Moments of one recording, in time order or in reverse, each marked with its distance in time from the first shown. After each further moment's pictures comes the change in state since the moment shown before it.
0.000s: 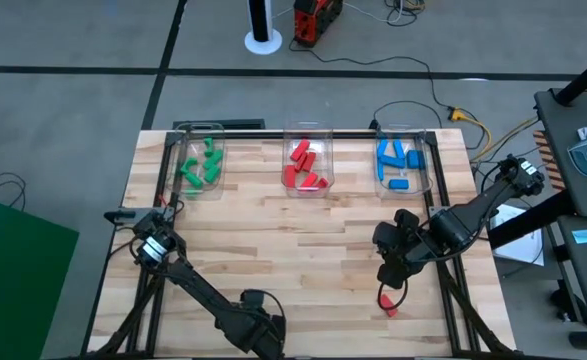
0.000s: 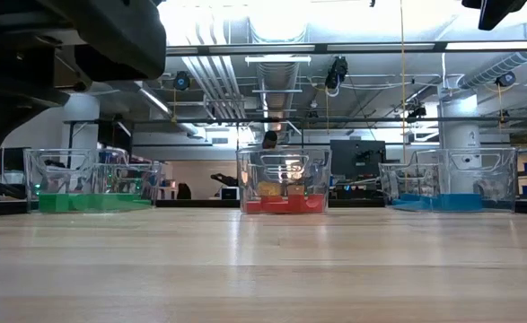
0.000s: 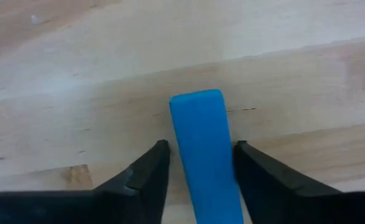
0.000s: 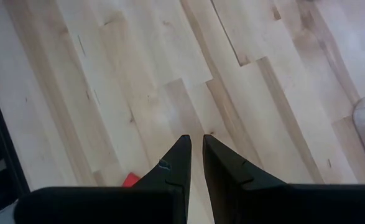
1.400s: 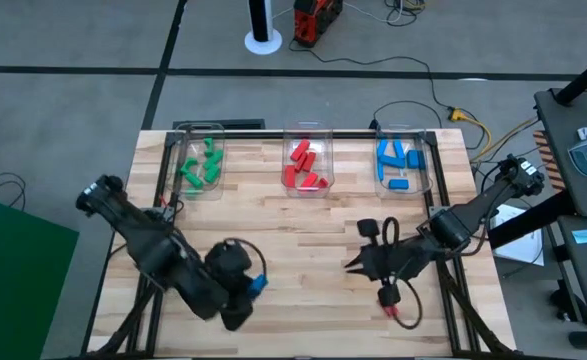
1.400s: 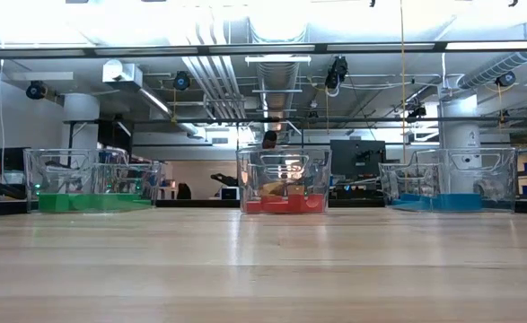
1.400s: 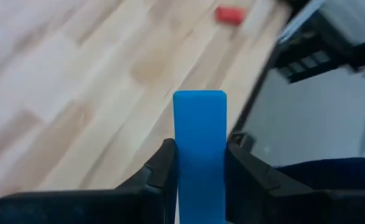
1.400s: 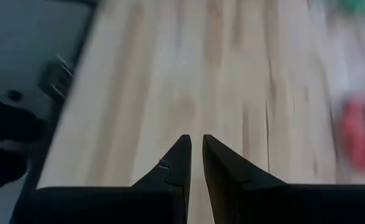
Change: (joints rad) left arm 0.025 -0.568 0.024 -0.011 -0.306 0.863; right arm 0.000 0.000 0.000 0.415 0.018 -0.628
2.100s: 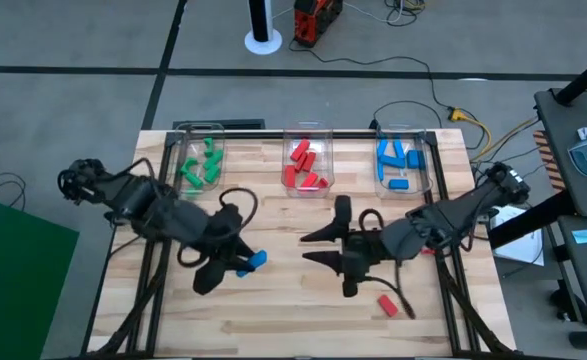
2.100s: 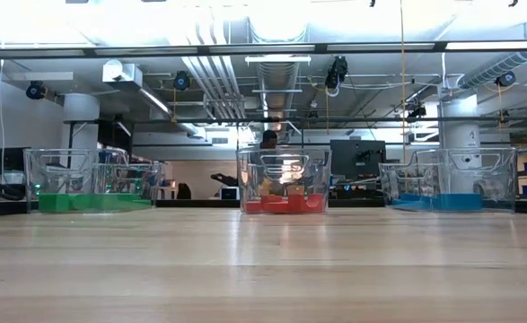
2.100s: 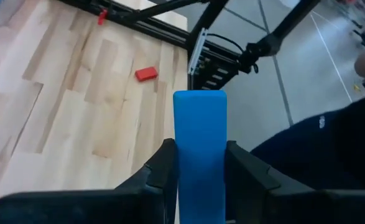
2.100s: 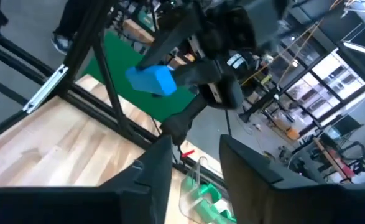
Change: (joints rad) left arm 0.193 -0.255 -0.002 0.177 0.250 0.583; right arm -0.077 0.143 0.249 0.584 0.181 -0.866
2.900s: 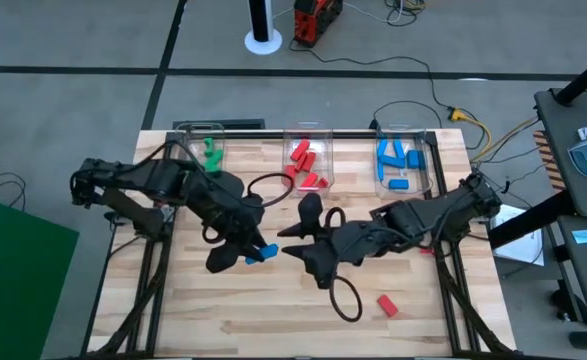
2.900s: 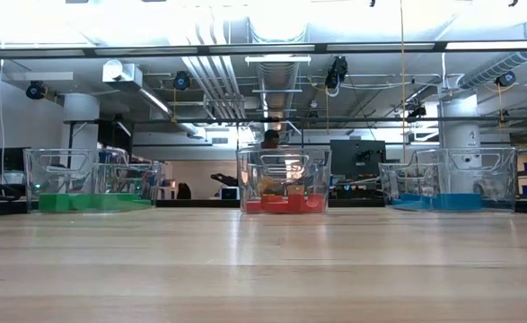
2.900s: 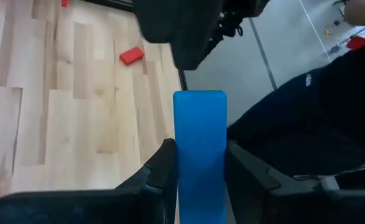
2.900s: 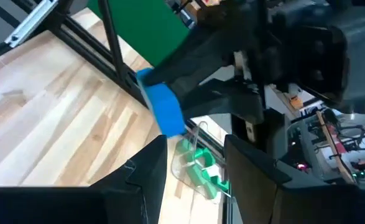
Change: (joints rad) left arm 0.272 0.050 0.000 -0.038 0.419 0.308; right arm -0.075 0.296 0.451 -0.422 0.001 -0.029
